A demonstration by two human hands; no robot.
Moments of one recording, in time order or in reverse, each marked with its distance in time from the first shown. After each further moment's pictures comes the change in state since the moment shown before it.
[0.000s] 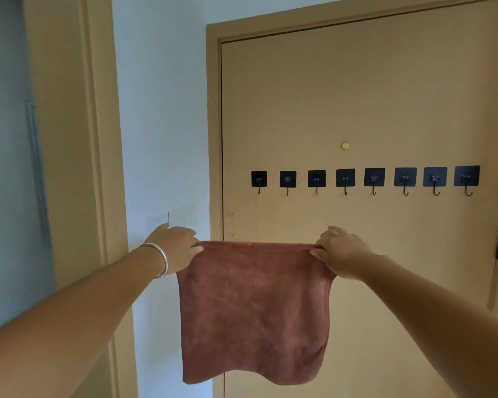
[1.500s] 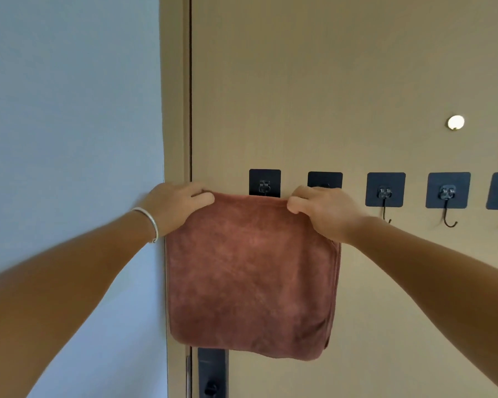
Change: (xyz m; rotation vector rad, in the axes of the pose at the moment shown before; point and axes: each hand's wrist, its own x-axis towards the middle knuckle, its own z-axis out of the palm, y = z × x) left_hand 0.437 -0.067 0.093 -0.054 0.612 0.361; right_hand 0.414 0.049 0.060 -0.262 0.432 -0.380
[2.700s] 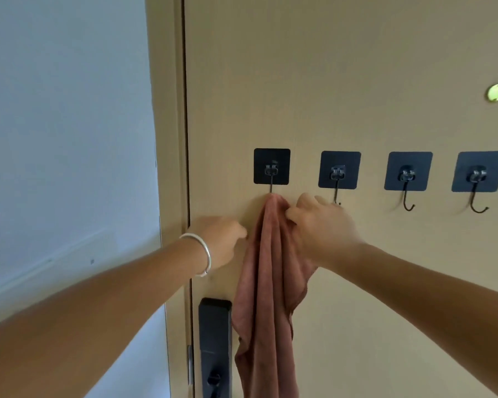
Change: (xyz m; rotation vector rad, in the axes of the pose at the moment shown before) left_hand 0.006 0.089 0.048 -0.269 -0.358 -0.118; right_hand -0.006 -0.067 0.030 0.015 -0.044 0.298
